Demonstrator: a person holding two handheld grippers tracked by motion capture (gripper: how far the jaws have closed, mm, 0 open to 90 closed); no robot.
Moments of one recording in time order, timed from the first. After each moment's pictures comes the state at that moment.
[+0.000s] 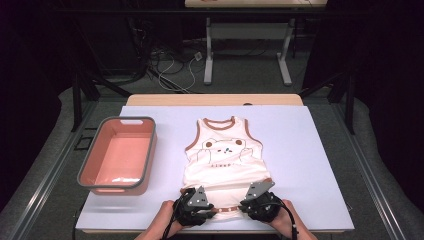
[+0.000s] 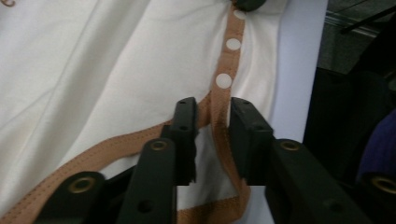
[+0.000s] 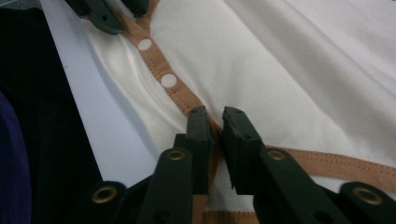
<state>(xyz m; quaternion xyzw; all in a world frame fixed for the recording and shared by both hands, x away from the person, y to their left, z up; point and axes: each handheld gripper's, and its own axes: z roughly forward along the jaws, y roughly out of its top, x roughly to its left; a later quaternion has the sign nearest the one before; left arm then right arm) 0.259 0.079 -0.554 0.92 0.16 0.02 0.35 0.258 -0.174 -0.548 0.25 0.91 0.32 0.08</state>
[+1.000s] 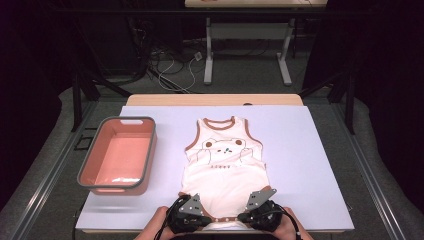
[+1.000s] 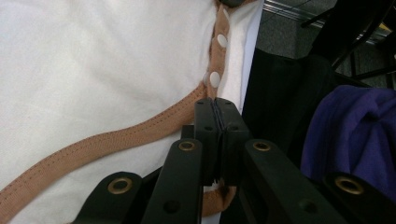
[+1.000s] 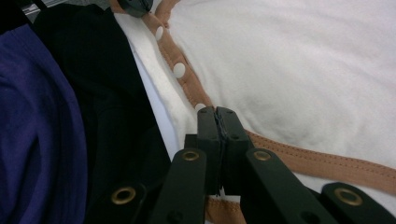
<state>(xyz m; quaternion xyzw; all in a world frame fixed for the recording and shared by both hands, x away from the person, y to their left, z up) 0.243 0.095 -0.549 0.93 0.12 -0.02 0.35 0.238 -0.175 -0.548 0.21 0.92 0.33 0.03</state>
